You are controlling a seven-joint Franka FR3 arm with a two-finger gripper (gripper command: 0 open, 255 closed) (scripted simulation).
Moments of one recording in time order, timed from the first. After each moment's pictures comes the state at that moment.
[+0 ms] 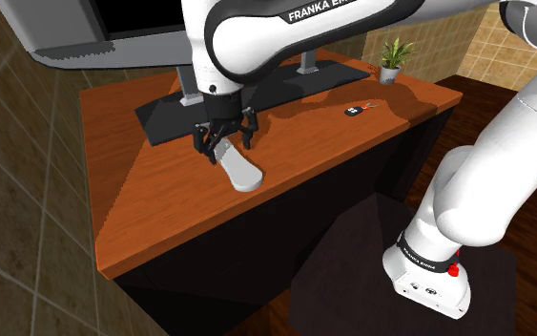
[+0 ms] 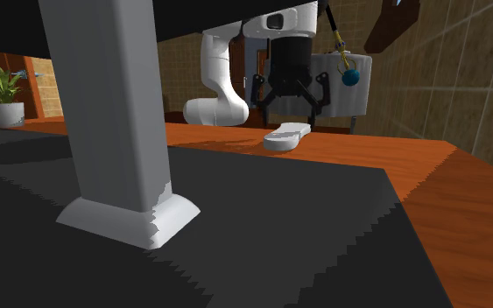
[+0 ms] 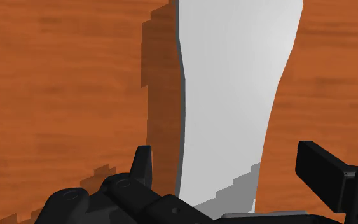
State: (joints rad) arm 0.12 -0.16 0.32 -2.03 0.07 1.89 0.65
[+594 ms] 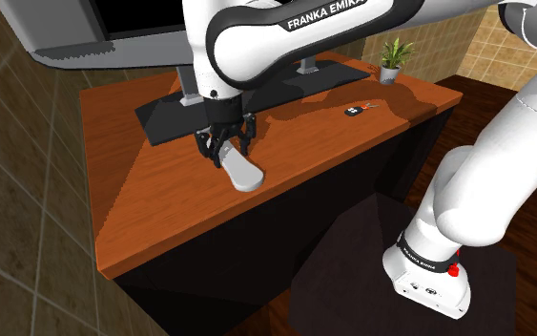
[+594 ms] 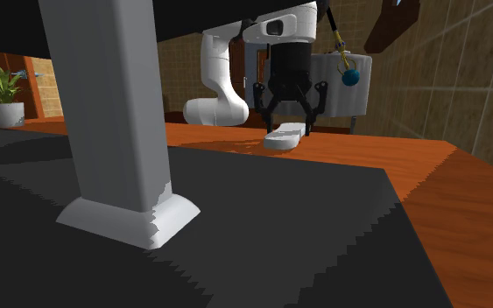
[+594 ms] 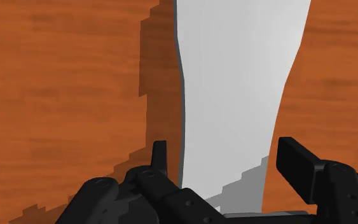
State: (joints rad) arm 0.12 -0.15 0.32 -2.05 0.07 1.91 0.65
